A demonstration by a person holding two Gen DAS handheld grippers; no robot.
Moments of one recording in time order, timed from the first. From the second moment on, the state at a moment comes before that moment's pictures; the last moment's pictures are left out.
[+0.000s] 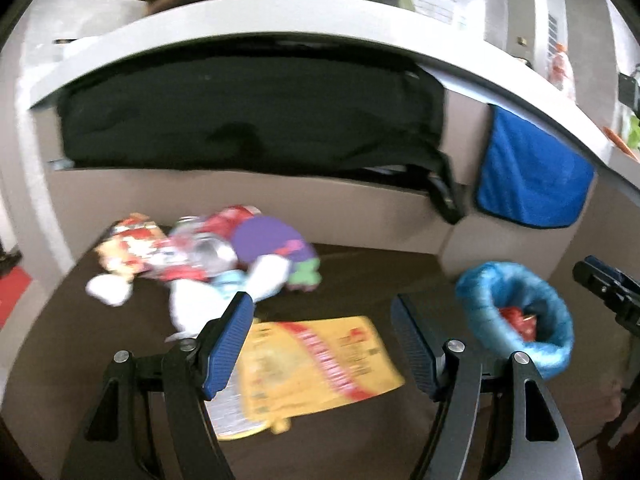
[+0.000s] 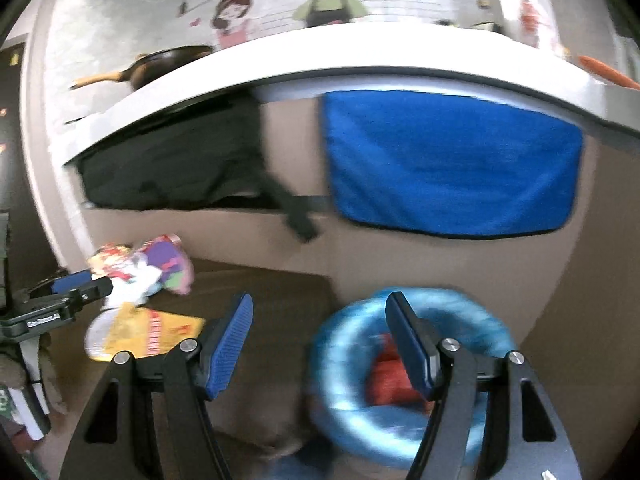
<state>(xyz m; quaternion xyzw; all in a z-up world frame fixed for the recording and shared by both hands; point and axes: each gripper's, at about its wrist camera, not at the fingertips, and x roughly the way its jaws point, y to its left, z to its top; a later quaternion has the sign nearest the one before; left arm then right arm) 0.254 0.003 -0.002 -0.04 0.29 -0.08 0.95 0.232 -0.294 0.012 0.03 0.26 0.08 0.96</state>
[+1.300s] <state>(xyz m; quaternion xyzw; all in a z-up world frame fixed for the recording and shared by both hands) 0.354 0.232 -0.060 -0.18 0.36 -0.05 0.92 0.345 -0.045 -0.038 -0.09 0.36 0.22 0.90</state>
